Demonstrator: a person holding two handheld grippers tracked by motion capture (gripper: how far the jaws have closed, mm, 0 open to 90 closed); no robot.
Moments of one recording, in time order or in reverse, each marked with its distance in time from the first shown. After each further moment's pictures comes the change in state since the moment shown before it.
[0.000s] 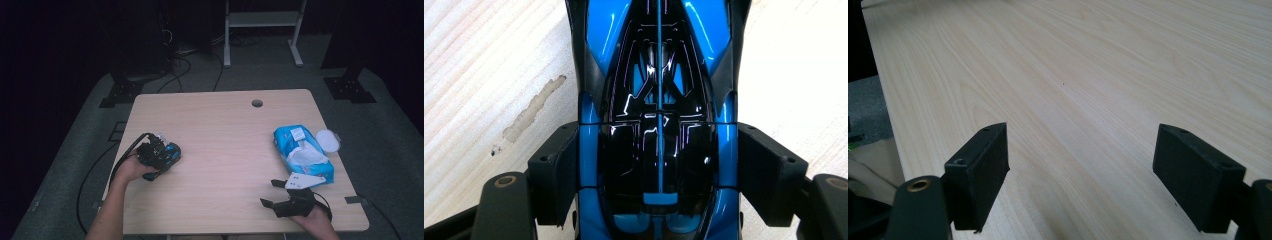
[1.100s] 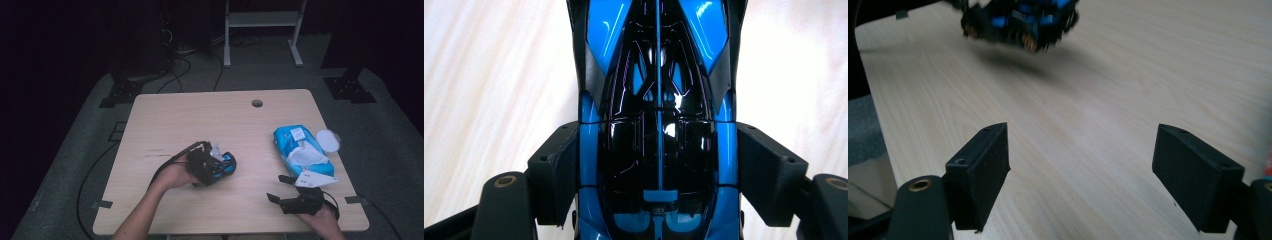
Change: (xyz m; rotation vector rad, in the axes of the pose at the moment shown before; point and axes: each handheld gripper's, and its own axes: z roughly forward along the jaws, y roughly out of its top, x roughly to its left) left arm -0.159 0.091 -0.011 -0.153 -0.113 0.505; right arm -0.007 0.002 -0.023 -0.087 -0.055 0.020
